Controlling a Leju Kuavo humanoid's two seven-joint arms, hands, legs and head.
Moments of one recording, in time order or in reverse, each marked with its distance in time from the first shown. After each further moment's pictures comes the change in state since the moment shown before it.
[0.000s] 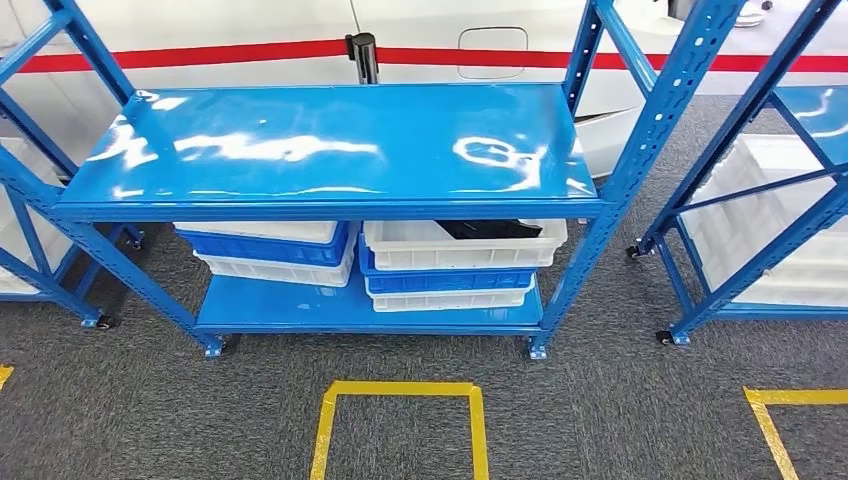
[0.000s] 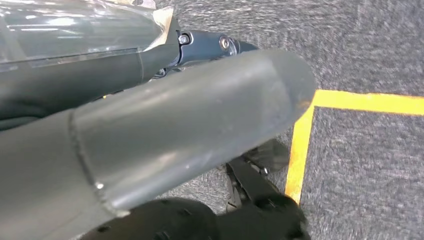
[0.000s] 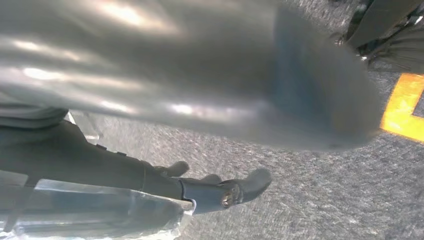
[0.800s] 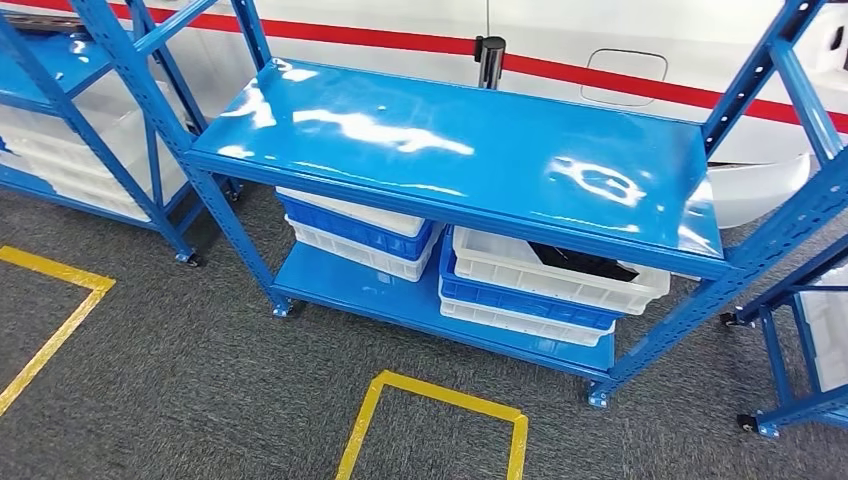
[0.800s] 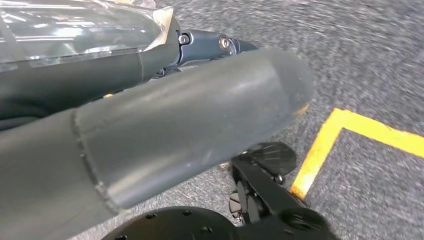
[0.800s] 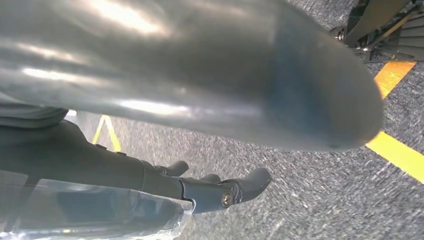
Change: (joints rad) left arm 0.006 0.002 -0.005 0.001 0.002 -0.011 0.011; right arm 0.003 -0.005 0.011 0.000 -0.008 0.003 -0.003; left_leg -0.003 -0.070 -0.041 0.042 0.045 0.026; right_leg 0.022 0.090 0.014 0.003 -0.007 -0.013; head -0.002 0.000
